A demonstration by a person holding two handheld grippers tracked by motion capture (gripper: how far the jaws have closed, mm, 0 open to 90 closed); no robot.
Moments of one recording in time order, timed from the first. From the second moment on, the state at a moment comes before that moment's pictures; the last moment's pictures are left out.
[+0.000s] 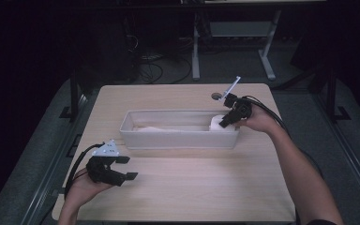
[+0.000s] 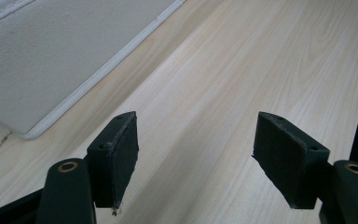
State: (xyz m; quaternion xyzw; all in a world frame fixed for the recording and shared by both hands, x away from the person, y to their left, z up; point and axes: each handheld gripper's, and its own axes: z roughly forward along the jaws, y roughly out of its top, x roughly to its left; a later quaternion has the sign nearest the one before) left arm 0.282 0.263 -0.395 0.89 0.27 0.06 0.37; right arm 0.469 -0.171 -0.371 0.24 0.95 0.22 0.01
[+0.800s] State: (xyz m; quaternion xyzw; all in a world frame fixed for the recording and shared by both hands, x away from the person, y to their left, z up) left arm 0.281 0.266 -0.394 0.89 0.27 0.06 0.37; right arm 0.474 -0.170 -0.385 0.25 0.95 0.21 0.01
